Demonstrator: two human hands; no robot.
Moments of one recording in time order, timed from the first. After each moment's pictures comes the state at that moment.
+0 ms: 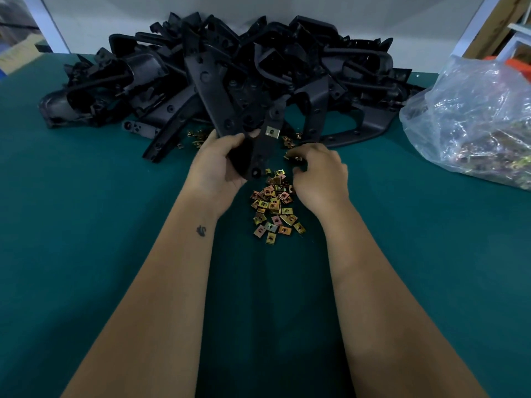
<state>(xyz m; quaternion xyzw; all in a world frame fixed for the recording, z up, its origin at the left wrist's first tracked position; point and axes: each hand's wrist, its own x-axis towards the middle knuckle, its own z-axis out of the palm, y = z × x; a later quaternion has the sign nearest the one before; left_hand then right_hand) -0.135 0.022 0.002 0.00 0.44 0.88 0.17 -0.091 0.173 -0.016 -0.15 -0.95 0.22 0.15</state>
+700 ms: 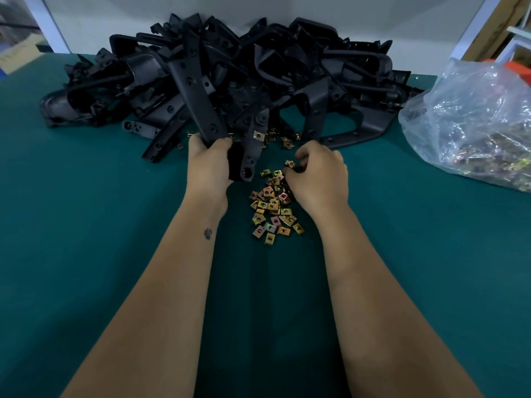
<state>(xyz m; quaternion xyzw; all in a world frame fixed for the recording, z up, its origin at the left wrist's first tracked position) -0.134 0.023 -0.001 -0.08 0.58 0.81 0.04 -0.088 0.167 -0.016 -0.18 -0.93 0.24 0.22</state>
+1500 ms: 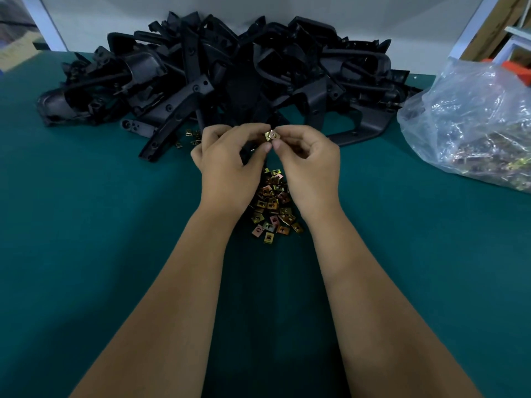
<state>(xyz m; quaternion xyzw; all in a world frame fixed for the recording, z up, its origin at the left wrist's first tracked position) -0.113 0.029 -0.004 0.19 0.83 0.48 -0.21 -0.082 0.140 0.001 -0.06 -0.74 0.59 0.32</state>
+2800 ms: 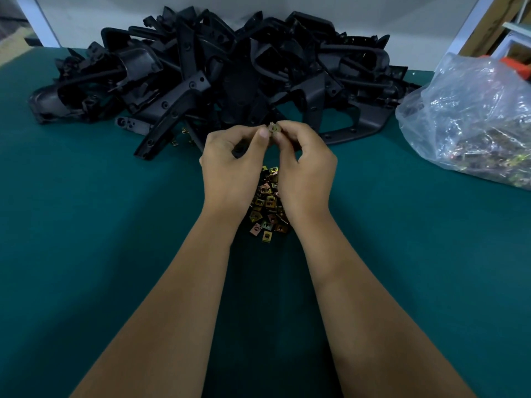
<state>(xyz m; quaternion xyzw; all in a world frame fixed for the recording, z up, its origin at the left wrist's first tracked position) -0.103 0.037 0.003 0.12 0.74 0.65 -0.11 -0.081 0.128 -0.004 -0.08 -0.78 0.46 0.42</state>
